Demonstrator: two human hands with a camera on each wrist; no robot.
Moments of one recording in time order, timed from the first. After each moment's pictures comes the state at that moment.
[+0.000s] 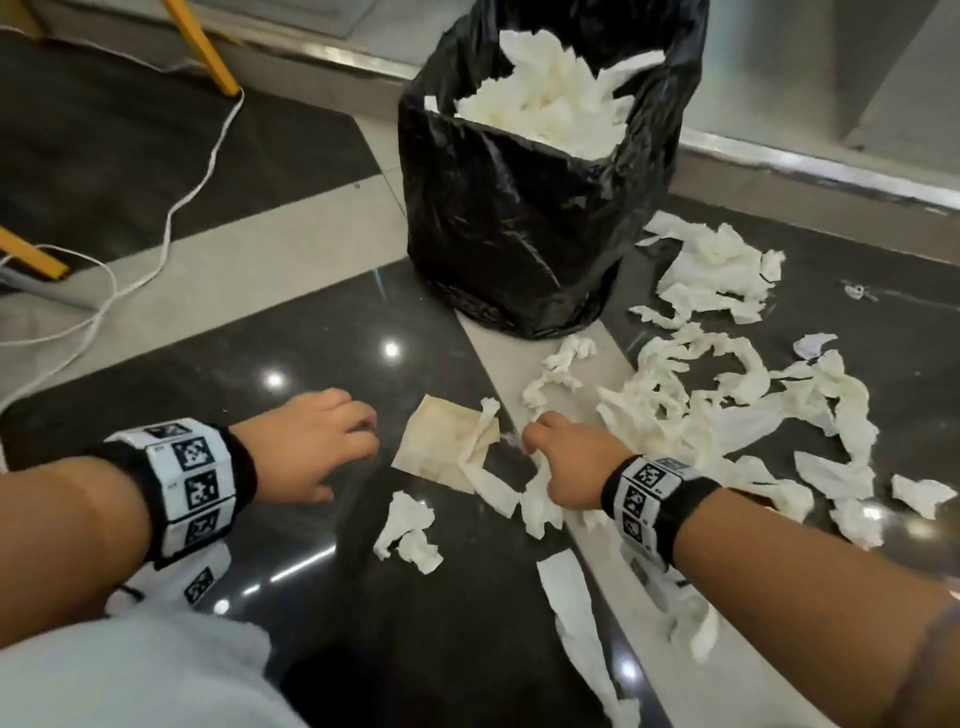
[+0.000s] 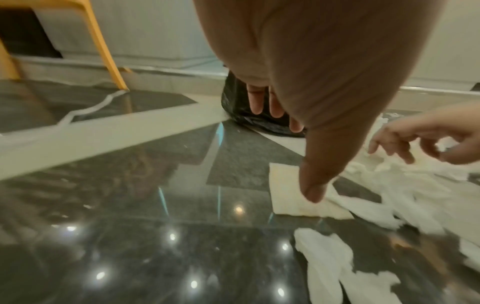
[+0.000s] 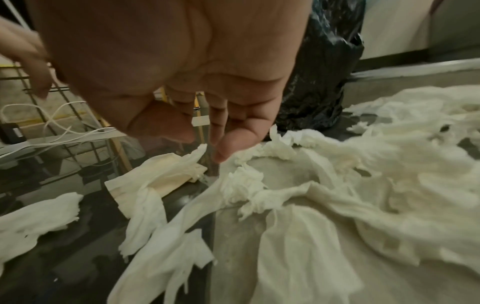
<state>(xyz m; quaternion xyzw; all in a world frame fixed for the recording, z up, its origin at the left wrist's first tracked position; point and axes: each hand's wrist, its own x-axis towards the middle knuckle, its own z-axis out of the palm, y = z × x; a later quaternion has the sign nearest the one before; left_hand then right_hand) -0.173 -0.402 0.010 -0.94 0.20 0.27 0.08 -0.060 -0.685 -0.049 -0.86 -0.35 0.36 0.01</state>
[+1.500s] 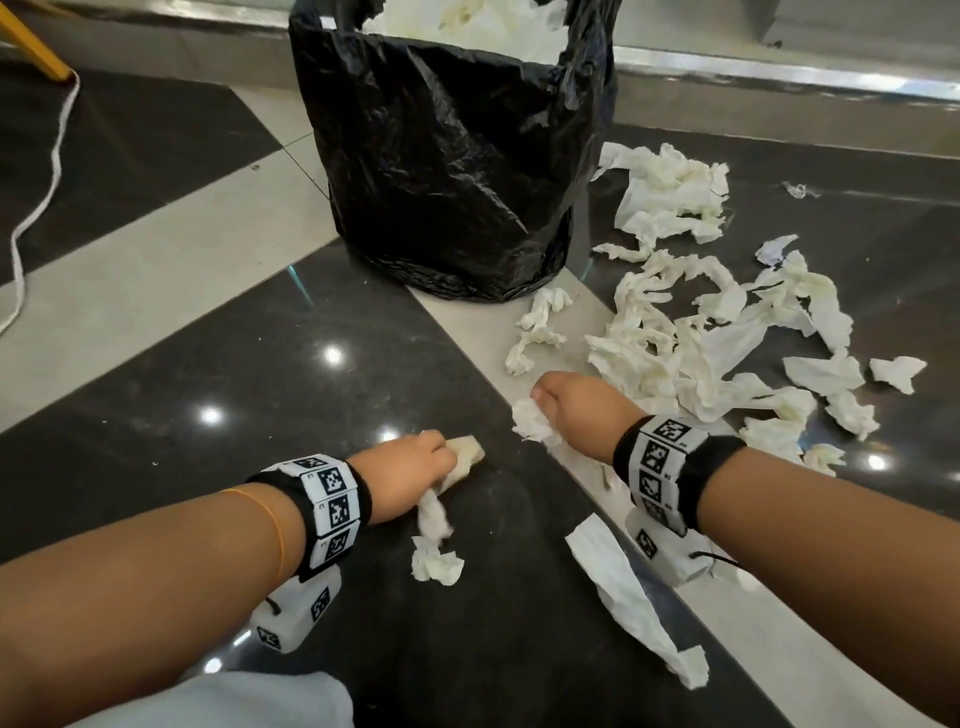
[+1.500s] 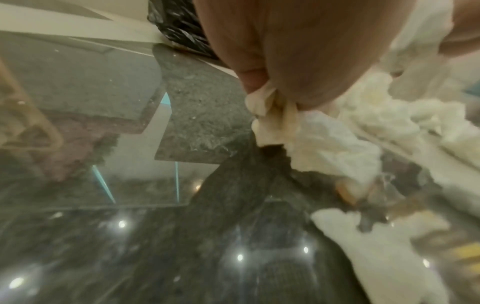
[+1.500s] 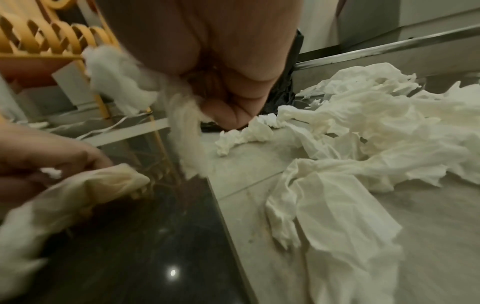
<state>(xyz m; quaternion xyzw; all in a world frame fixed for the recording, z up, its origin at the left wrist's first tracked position) -0.134 -0.453 -0.114 -0.90 0.26 0.33 -0.07 -0.067 -0.671 -0.073 -0.92 -0.13 0.31 0.20</state>
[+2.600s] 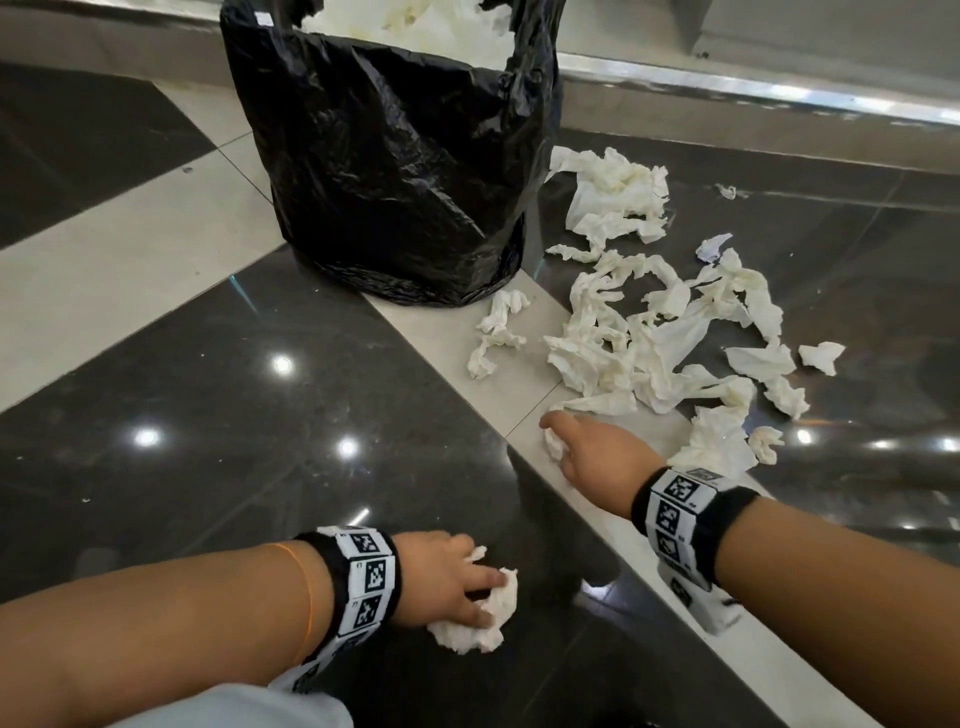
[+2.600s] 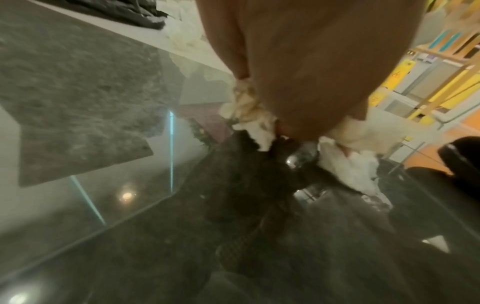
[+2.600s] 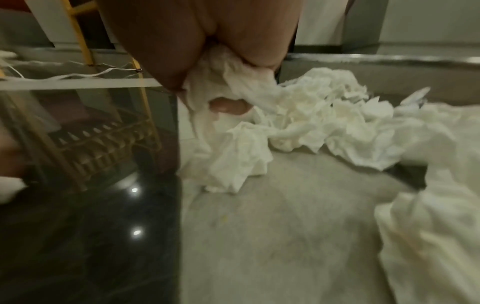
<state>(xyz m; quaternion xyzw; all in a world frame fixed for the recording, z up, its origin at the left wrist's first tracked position) -0.181 -0.504 -0.134 -0.71 0.62 0.34 0.03 -0.107 -0.722 -0.086 -0.94 -0.14 0.29 0.11</state>
